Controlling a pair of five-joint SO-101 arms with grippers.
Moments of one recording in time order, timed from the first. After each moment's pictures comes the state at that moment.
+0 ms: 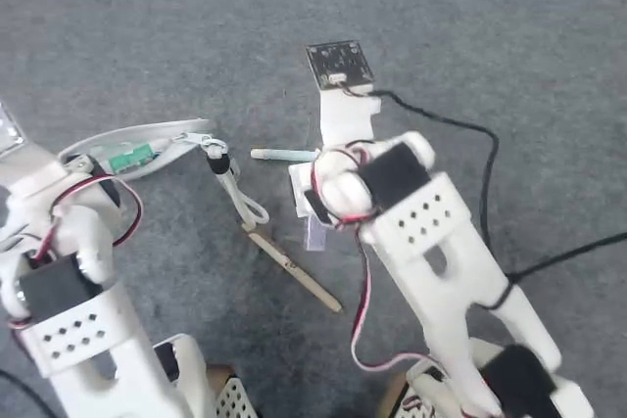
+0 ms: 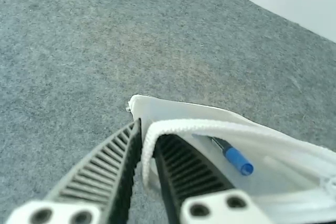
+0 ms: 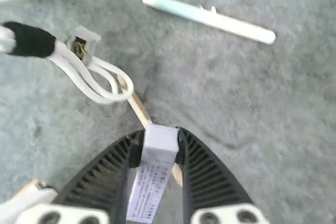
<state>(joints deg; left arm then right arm) -32.2 -56.4 40.8 66.6 12.3 -39.3 -20.1 4.6 86.1 -22.6</state>
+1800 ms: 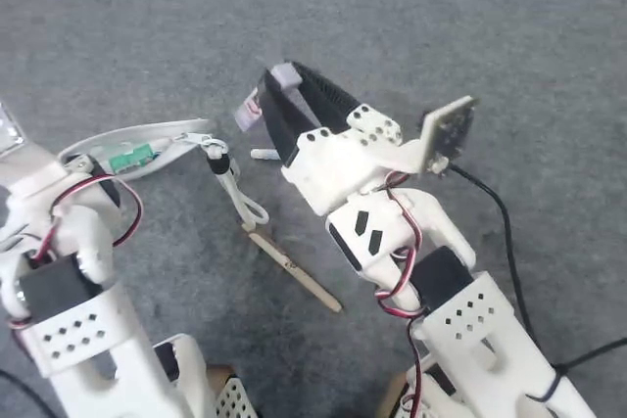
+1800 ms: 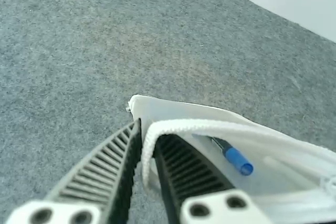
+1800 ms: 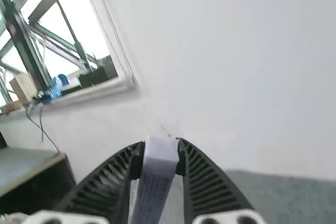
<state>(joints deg) -32.2 -56.4 40.8 66.6 12.3 -39.3 -51.3 47.2 1.8 -22.7</state>
